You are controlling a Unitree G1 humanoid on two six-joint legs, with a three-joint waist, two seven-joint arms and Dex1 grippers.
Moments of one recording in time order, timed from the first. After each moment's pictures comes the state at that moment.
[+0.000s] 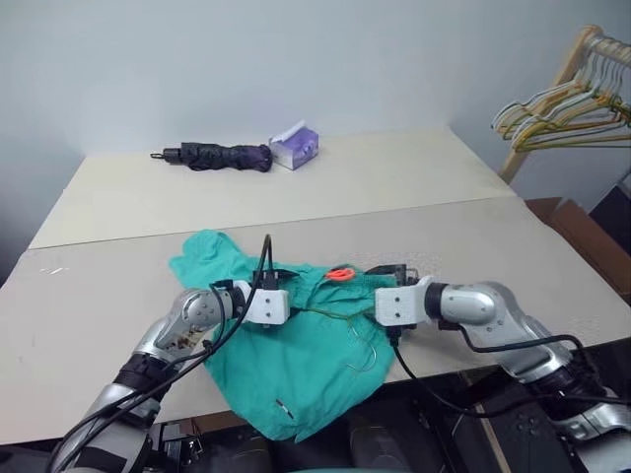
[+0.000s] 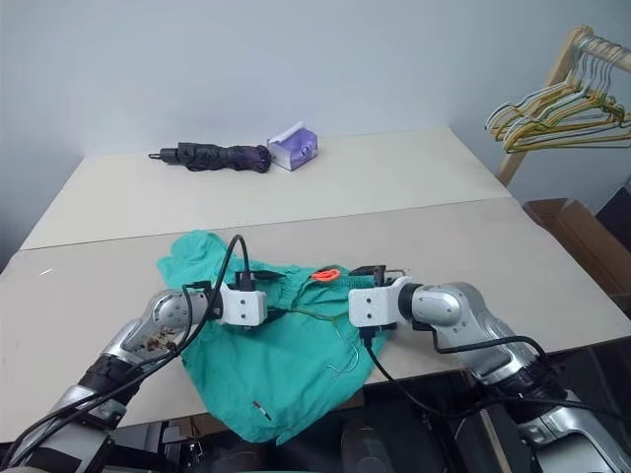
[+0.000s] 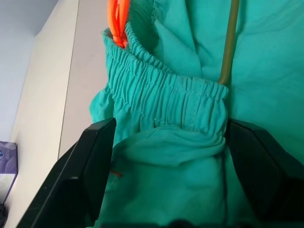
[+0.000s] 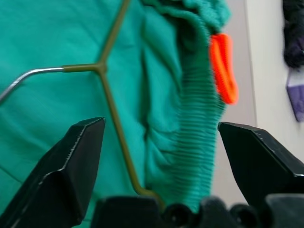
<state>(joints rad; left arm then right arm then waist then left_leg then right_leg) -0.41 0.57 -0.33 0.32 0.29 -0.46 -0.75 -0.38 -0.76 0.46 -0.11 -0.29 -0.06 0.82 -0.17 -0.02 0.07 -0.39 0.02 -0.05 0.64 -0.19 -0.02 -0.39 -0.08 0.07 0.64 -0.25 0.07</state>
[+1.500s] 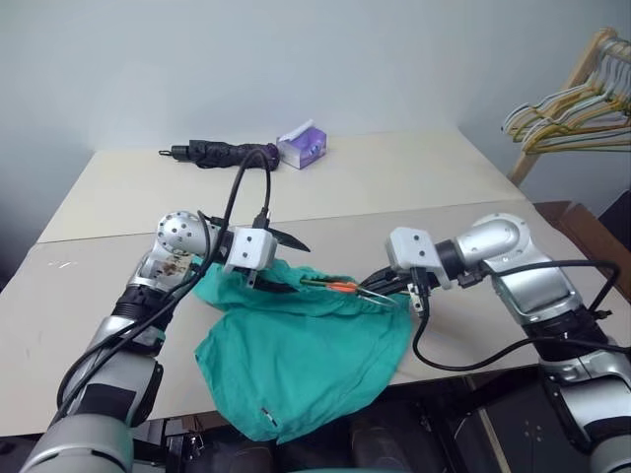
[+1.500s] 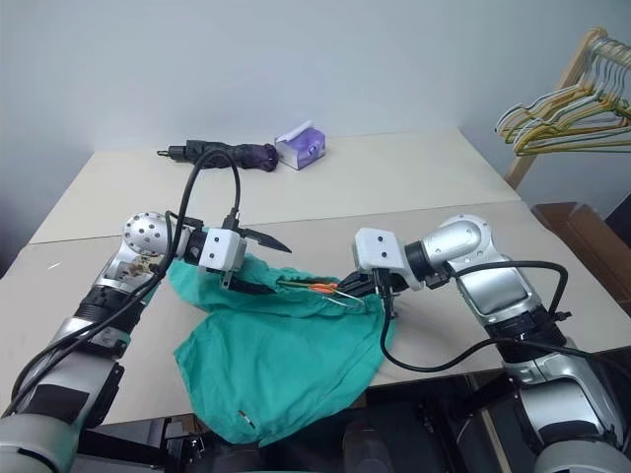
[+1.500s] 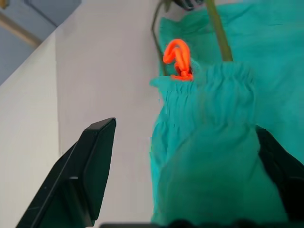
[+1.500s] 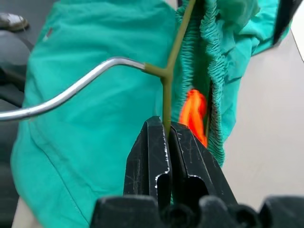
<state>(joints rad) -0.79 0.57 -0.29 0.55 -0.12 -0.48 -1.46 -0.67 -0.74 0.33 -0.05 0.22 0.32 1.40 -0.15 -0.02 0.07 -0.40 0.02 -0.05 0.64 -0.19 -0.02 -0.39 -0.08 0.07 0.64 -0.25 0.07</state>
